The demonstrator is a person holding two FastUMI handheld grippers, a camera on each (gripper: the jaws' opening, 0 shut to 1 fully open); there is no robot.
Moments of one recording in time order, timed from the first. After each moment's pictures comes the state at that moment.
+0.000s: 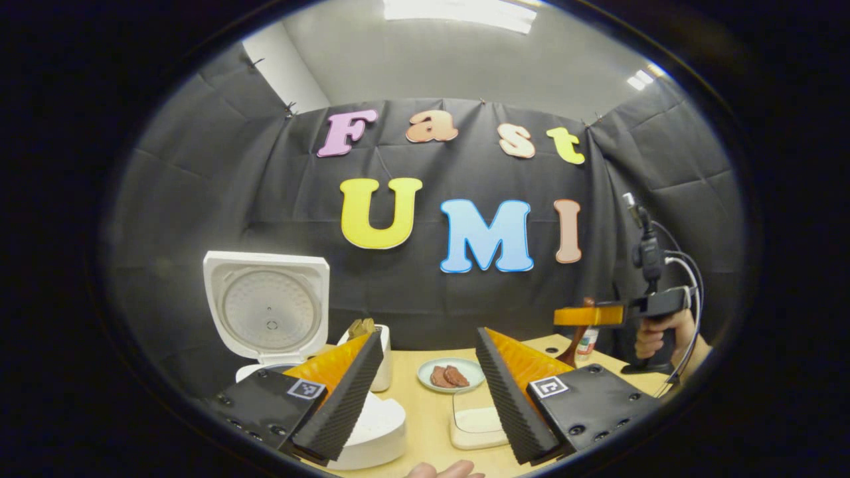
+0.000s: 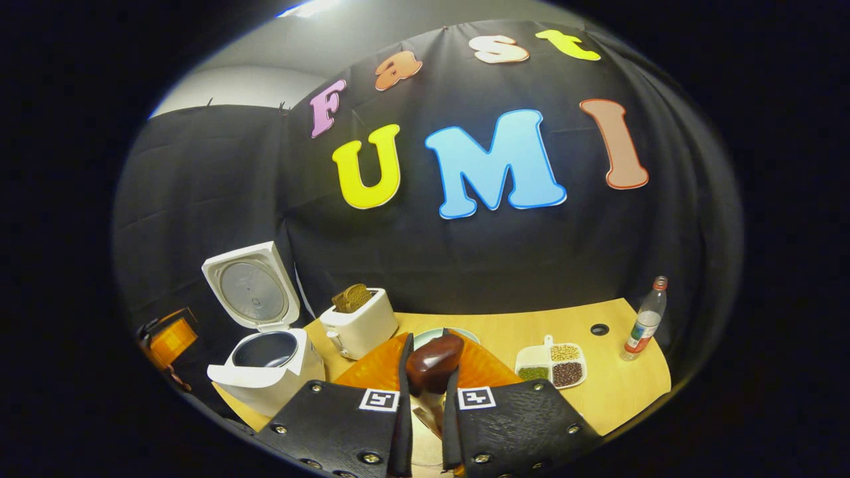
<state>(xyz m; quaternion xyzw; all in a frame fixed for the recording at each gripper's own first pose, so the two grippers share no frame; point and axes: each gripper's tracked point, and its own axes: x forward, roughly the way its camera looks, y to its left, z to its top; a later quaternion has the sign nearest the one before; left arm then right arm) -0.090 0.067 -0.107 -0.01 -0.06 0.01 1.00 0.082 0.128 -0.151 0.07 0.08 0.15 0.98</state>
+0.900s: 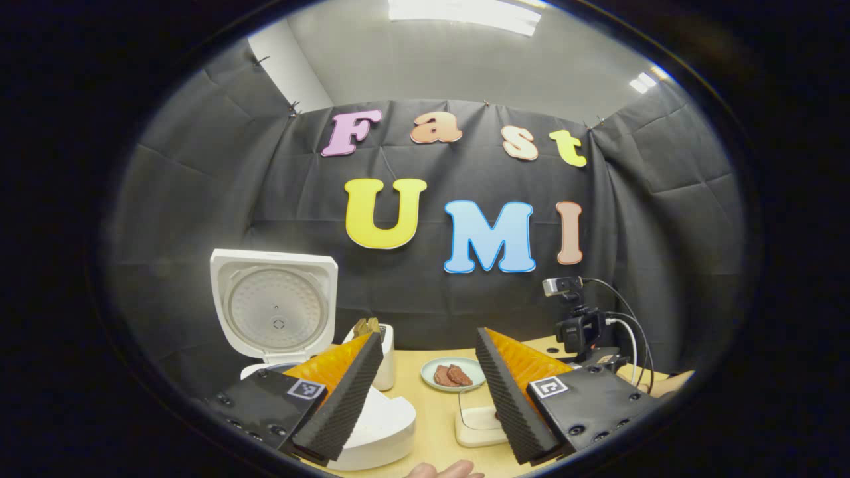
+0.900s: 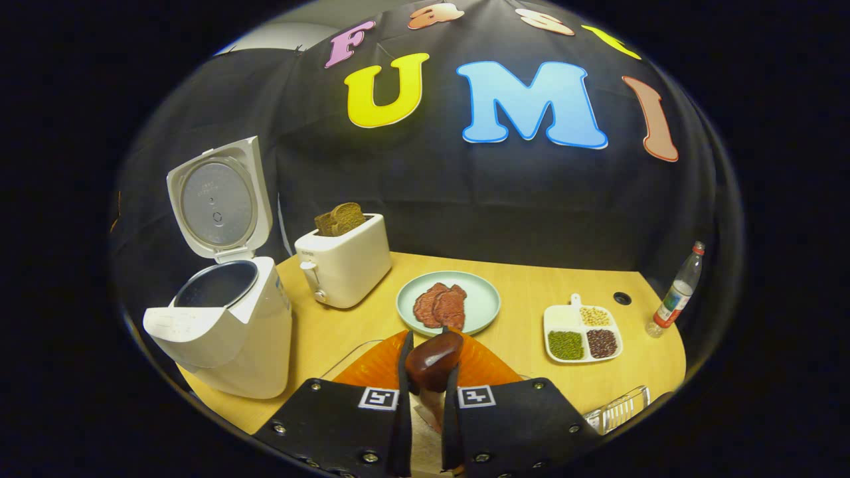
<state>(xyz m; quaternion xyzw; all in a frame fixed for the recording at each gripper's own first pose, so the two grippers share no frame) -0.098 0.083 -0.115 -0.01 -0.05 0.01 1.00 0.118 0.198 -0.268 -0.01 0.16 0.13 0.98</state>
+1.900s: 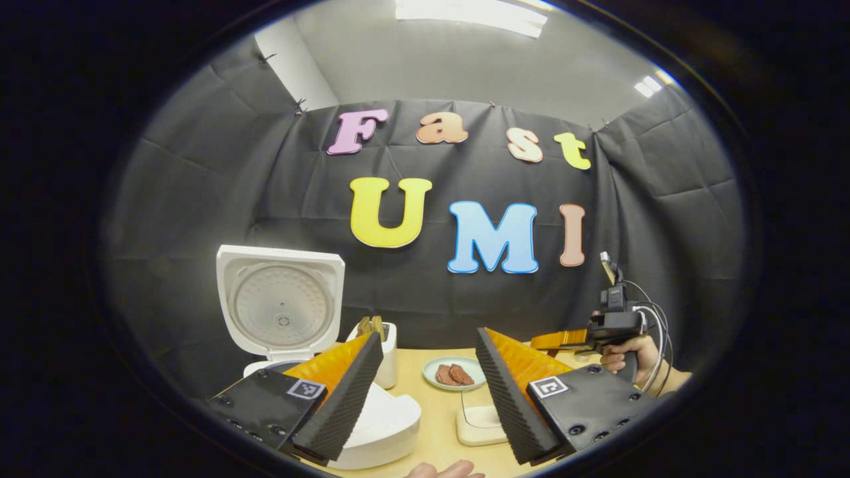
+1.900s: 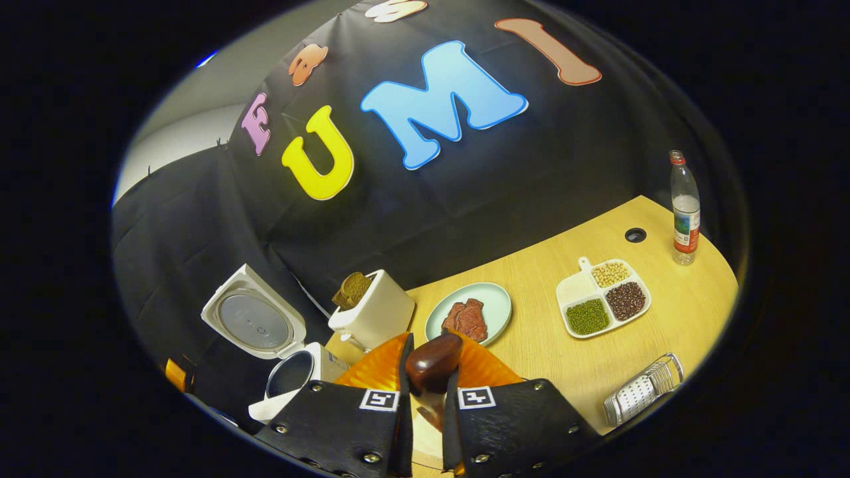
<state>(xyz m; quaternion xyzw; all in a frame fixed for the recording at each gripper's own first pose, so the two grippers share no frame) -0.104 0.091 -0.115 -0.02 -0.05 0.02 1.00 0.114 0.135 -0.201 0.26 0.15 0.15 0.94</state>
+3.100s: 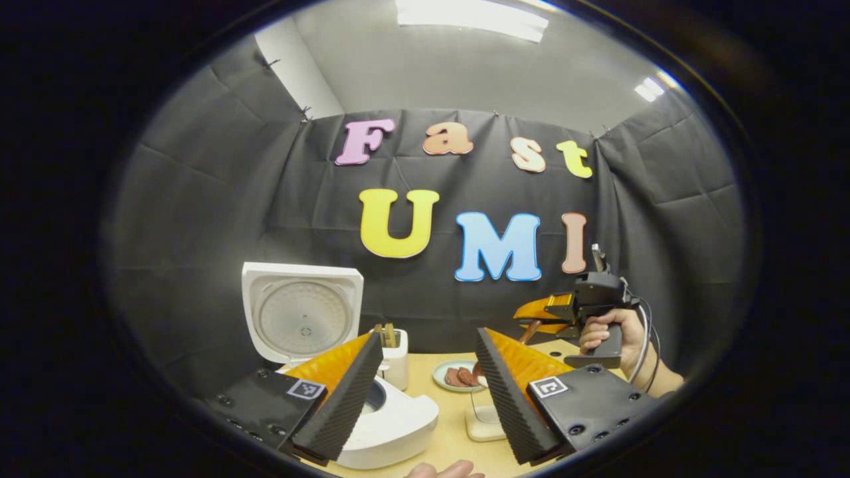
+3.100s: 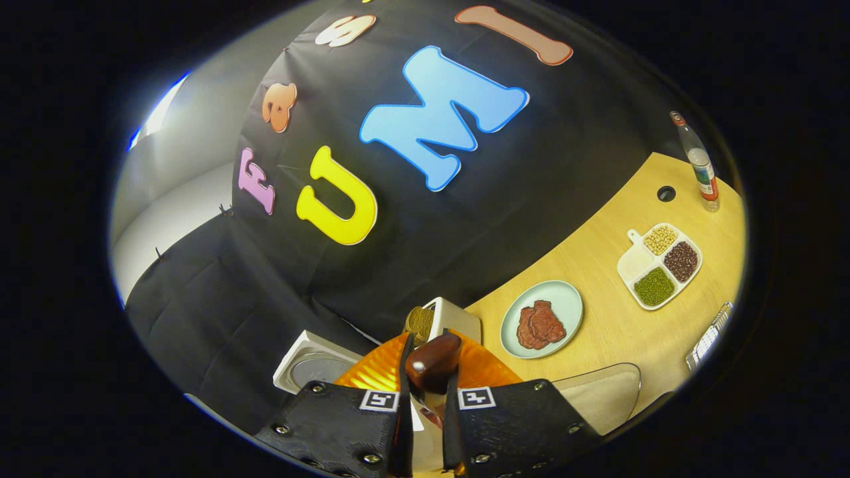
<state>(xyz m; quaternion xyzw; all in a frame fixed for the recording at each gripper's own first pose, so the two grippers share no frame) -0.148 0.123 -0.083 -0.02 -0.07 0.03 1.00 0.128 0.206 -0.116 0.39 0.14 0.18 0.89</state>
